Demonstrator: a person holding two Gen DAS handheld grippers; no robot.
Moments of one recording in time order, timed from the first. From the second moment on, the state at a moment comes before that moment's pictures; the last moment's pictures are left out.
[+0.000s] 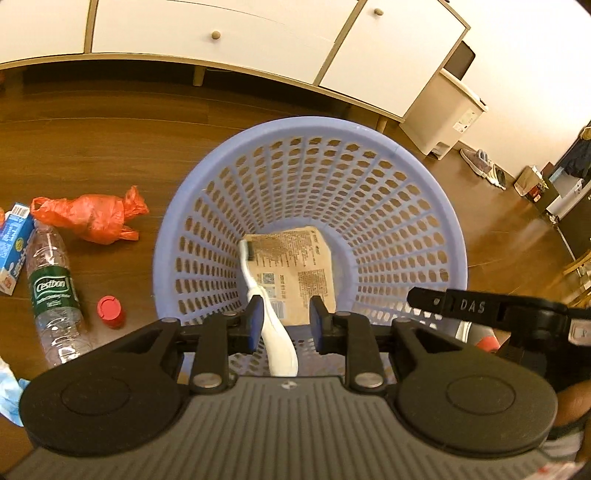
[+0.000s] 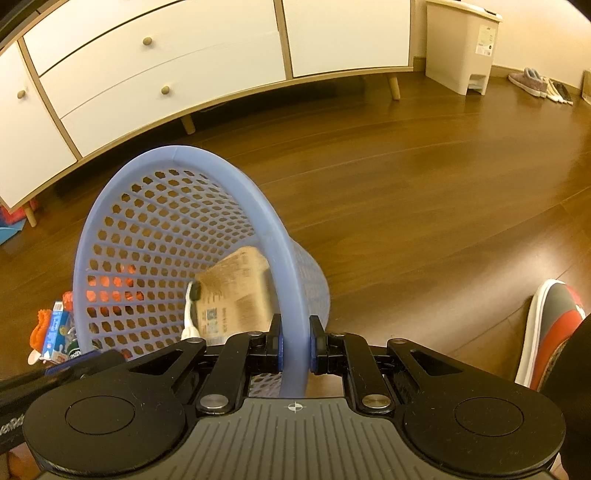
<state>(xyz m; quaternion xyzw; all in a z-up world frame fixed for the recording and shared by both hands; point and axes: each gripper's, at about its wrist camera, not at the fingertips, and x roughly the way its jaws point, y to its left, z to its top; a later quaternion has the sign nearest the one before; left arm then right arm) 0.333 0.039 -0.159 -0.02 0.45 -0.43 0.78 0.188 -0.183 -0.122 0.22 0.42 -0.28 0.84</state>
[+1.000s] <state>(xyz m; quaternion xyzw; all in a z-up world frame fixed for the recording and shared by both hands) 0.346 0.189 -0.192 -0.02 0.47 -0.27 0.84 0.192 -0.171 -0.116 0.21 0.41 -0.30 0.84</state>
